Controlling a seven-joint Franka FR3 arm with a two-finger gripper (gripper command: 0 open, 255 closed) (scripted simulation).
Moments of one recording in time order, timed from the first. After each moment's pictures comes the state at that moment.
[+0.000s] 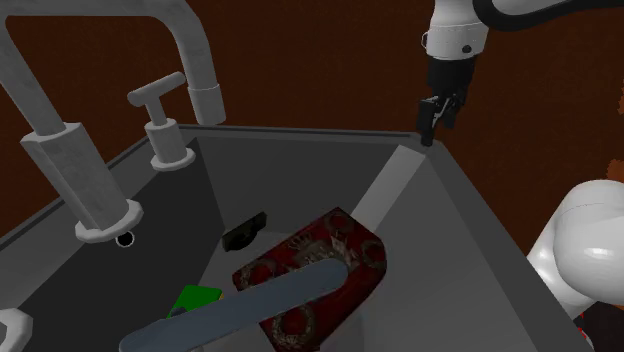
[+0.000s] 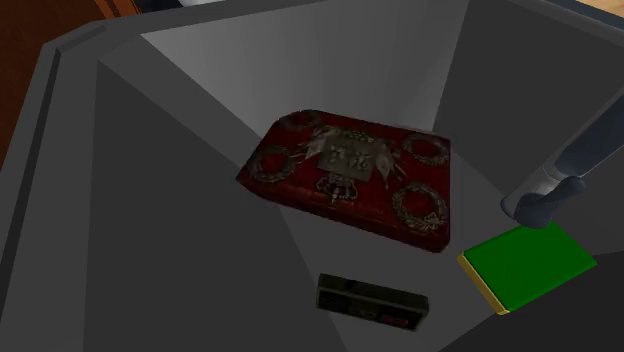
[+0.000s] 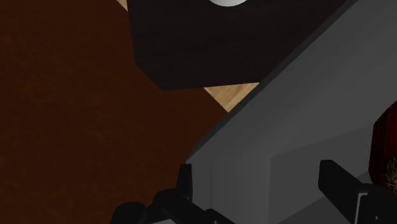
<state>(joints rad) 0.02 -0.77 0.04 -2.41 -0.08 1.55 0.12</state>
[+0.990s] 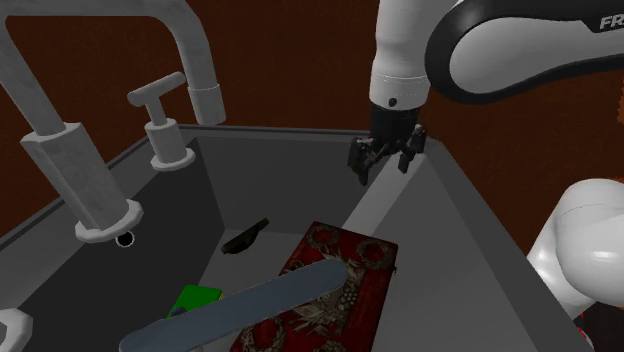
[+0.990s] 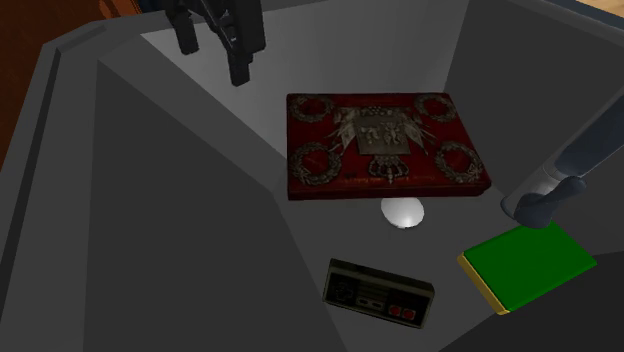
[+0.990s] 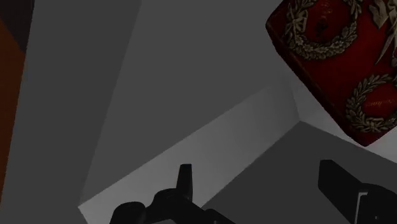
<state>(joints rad) 0.09 -0.66 0.30 -2.46 0.08 1.82 0.74</state>
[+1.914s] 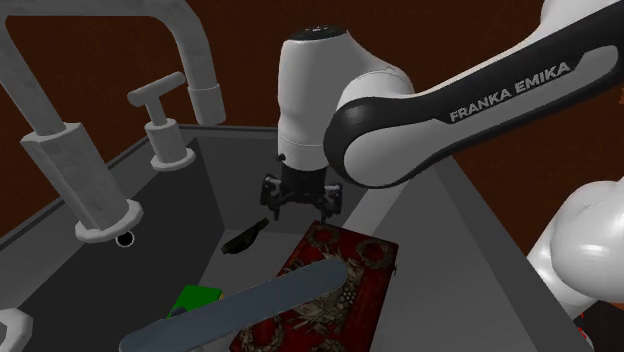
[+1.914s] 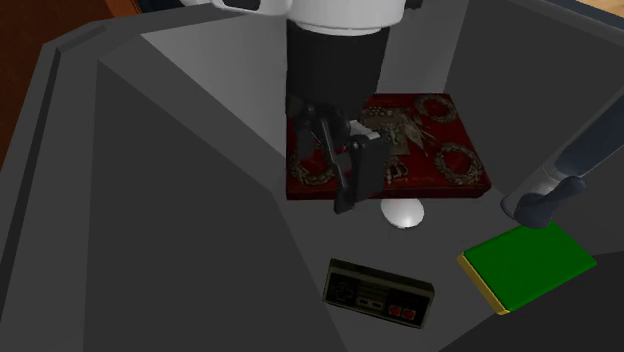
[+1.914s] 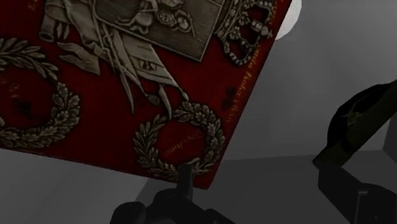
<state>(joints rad) -0.04 -0.24 0.66 -2.30 0.07 2.21 1.44</state>
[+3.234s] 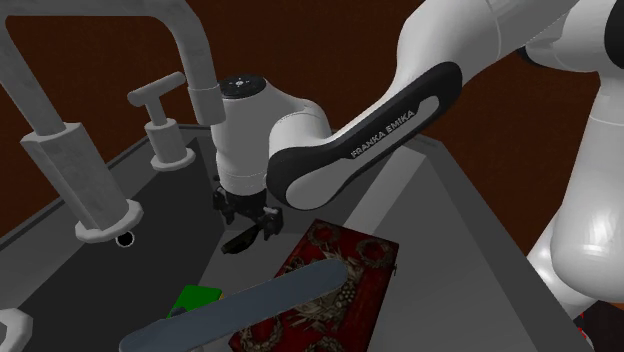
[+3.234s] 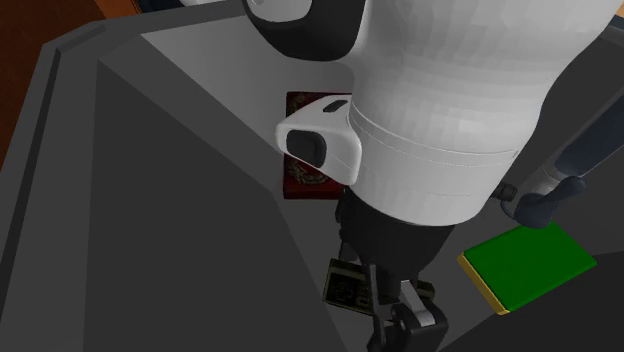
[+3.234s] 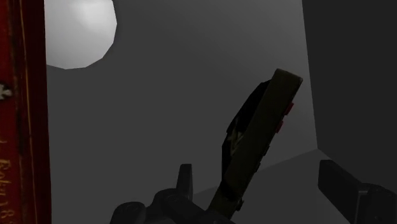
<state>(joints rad) -0.03 0.24 0.71 -2.00 -0.41 2.32 2.05</state>
